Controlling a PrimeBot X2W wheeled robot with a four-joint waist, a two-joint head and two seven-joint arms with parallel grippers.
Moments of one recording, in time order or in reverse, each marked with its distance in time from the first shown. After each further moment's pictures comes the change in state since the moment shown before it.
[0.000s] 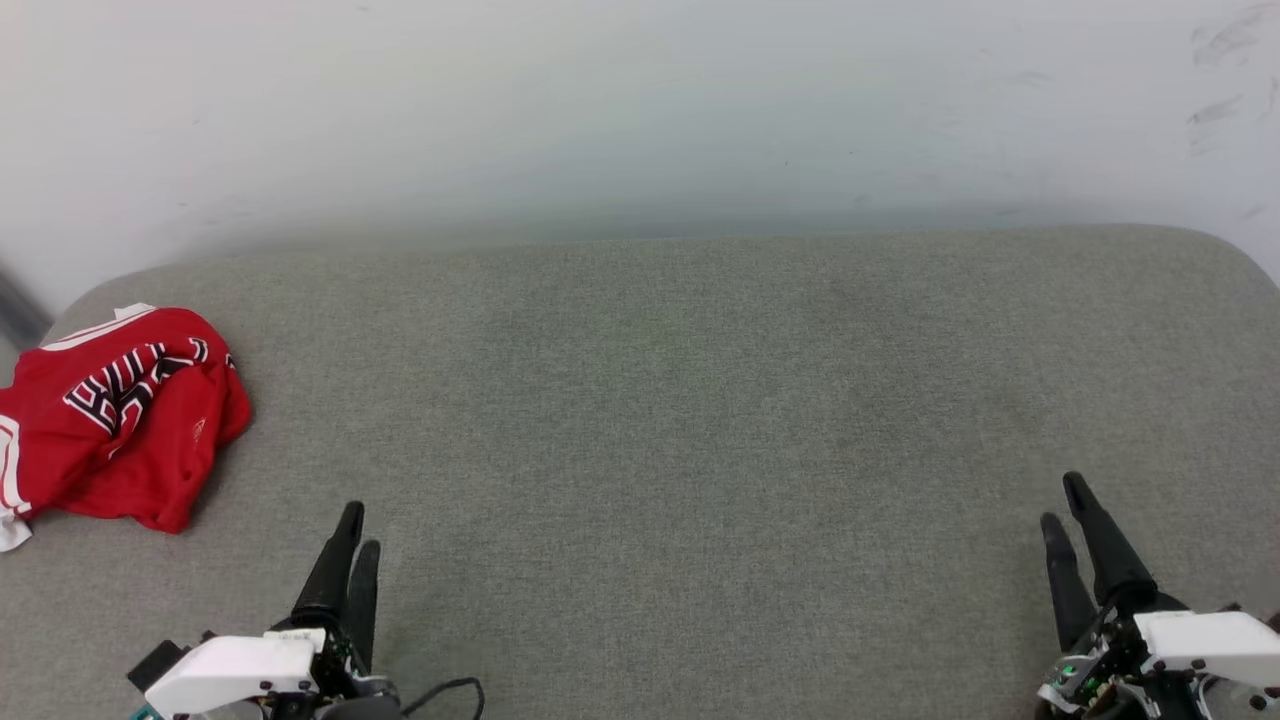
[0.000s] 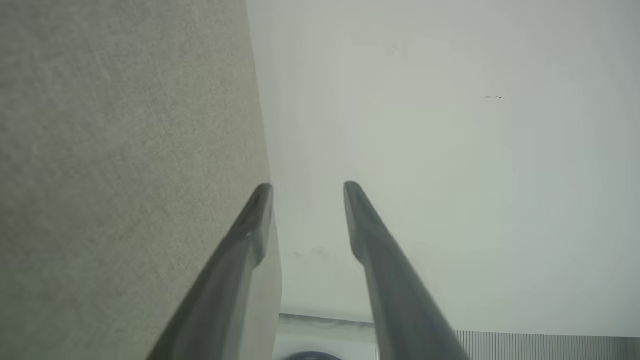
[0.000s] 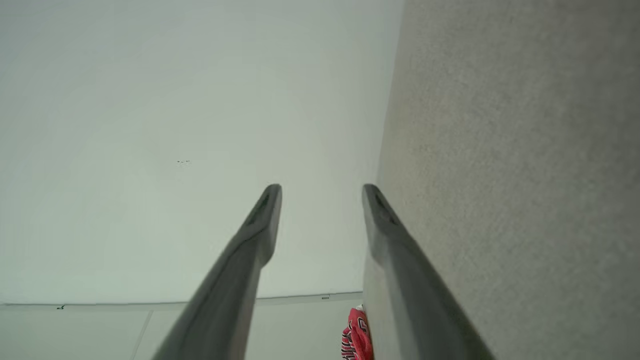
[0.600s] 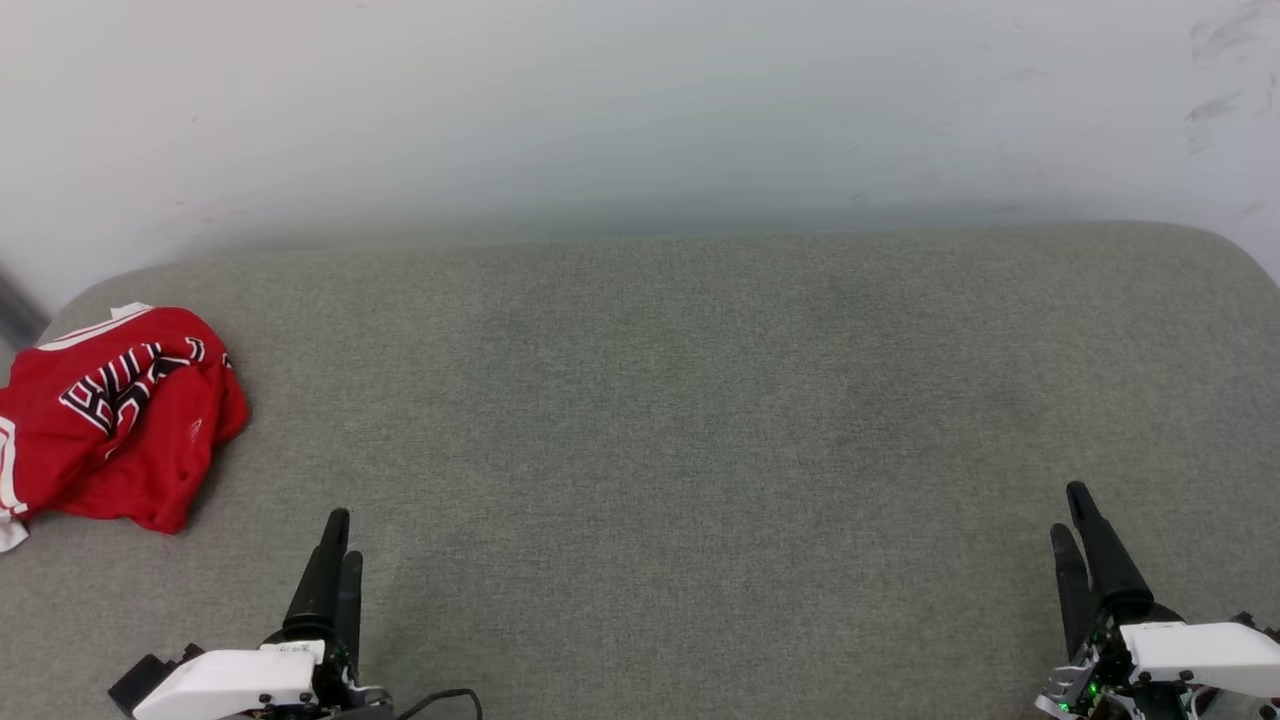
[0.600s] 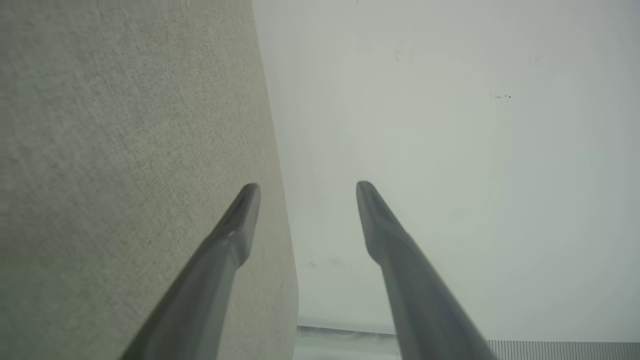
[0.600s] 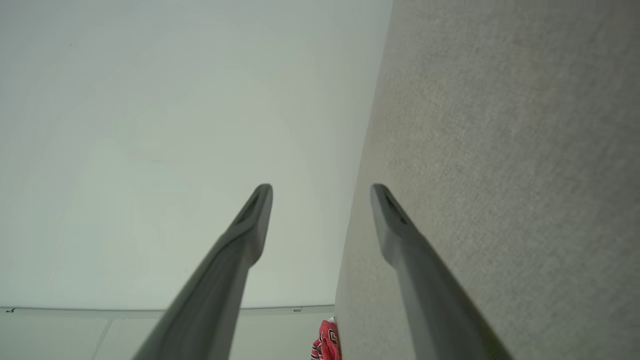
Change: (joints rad) left arm 0.044 -0.003 -0.017 -0.031 0.054 0.000 -0.076; right arm 0.041 0.001 0.023 -0.020 -0.090 -0.001 -0.078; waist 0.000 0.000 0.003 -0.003
